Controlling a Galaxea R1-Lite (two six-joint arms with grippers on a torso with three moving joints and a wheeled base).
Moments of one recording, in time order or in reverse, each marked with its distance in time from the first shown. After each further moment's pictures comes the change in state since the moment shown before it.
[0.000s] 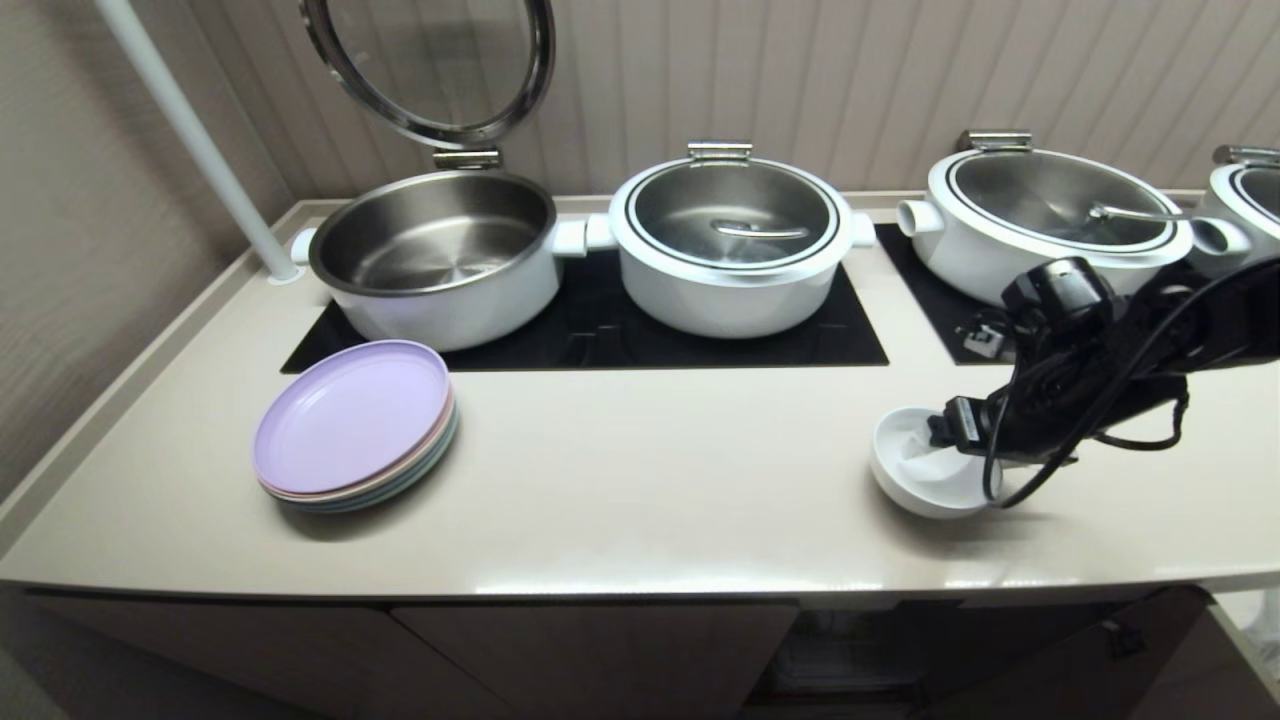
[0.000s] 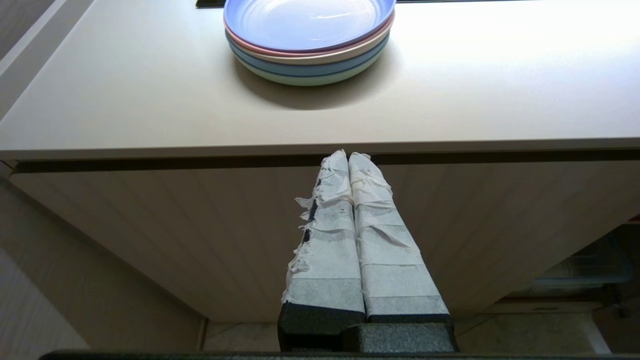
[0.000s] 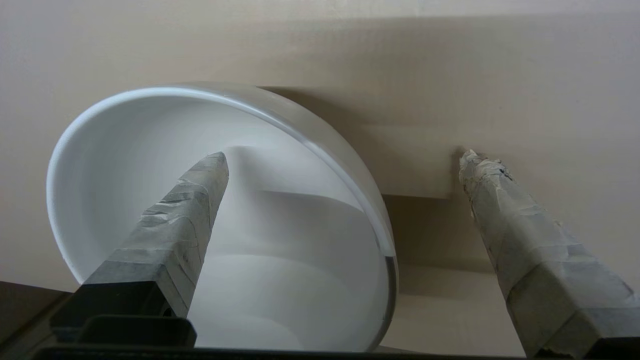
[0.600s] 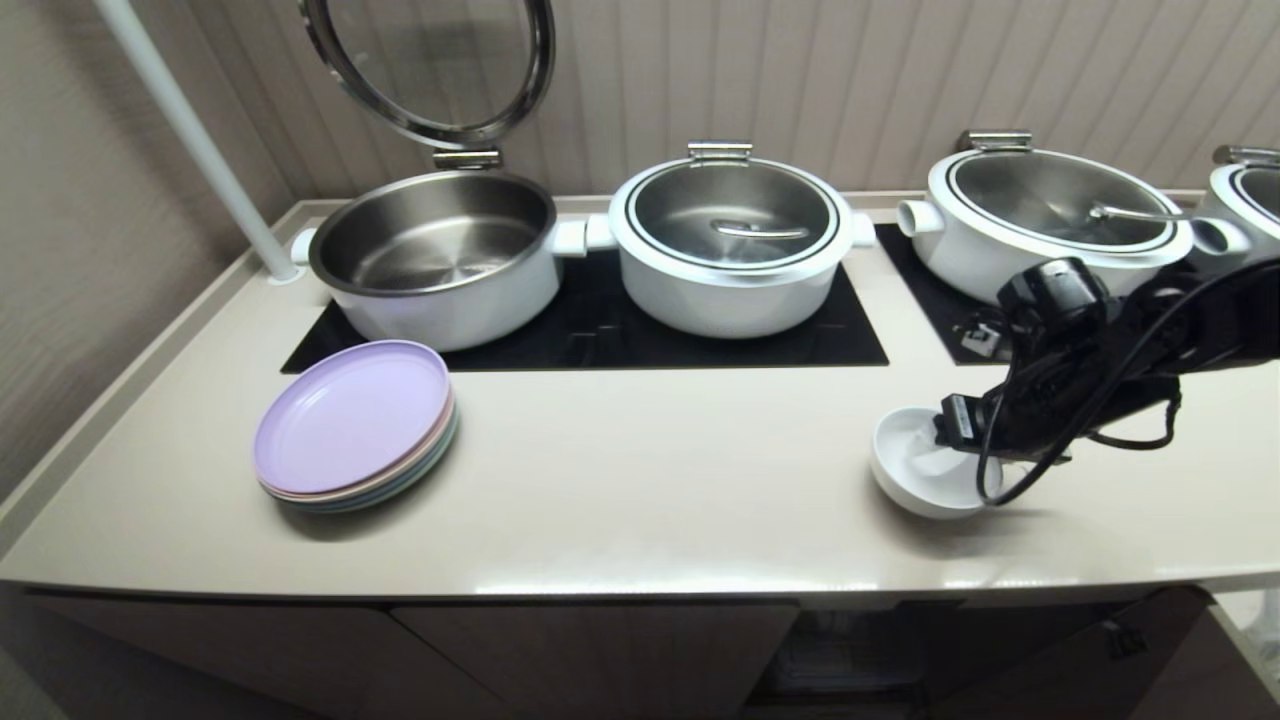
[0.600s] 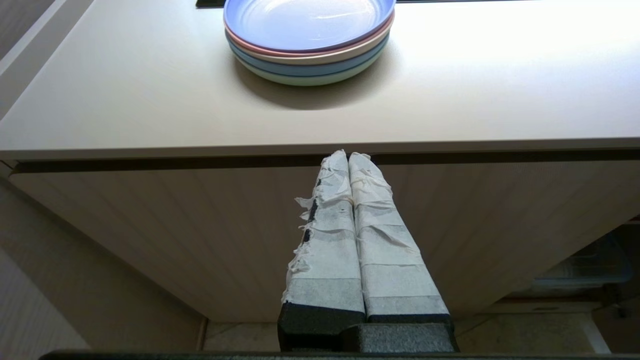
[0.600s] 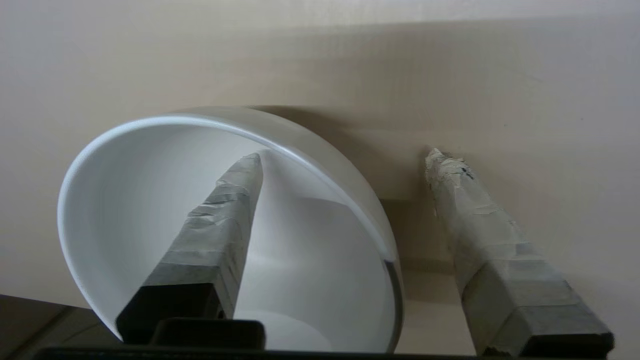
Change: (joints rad) left arm 0.000 0.000 0.000 0.000 0.000 0.000; right arm 0.005 0.009 -0.001 -0.026 -0.001 0.023
